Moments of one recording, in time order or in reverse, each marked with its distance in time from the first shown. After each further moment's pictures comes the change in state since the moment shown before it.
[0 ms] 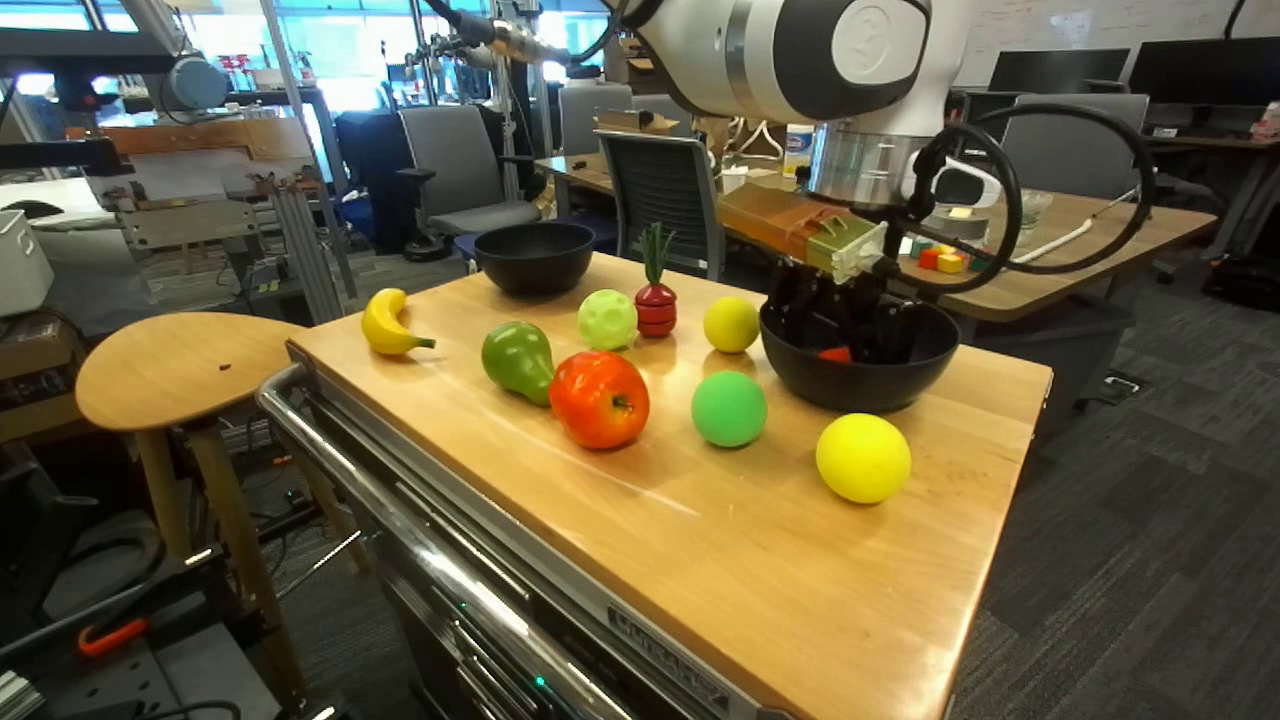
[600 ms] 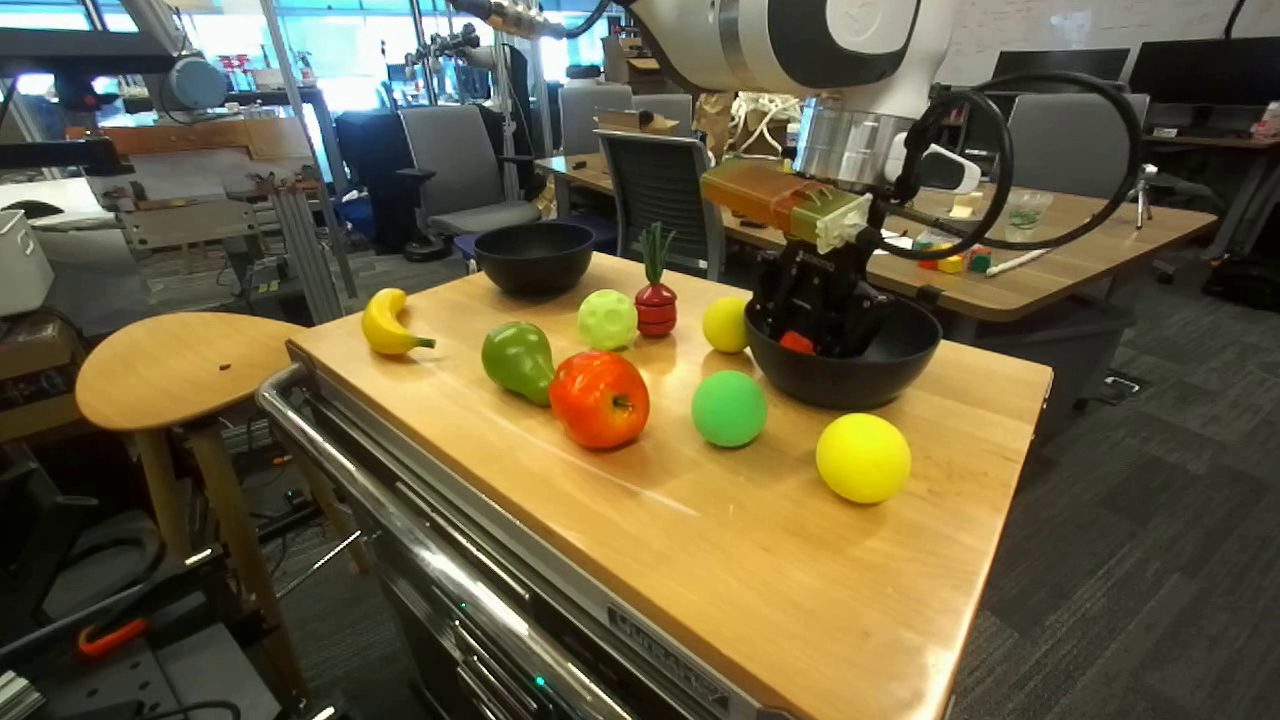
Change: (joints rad) arm 0.016 -0.014 0.001 0.027 -0.003 -0.126 -0.004
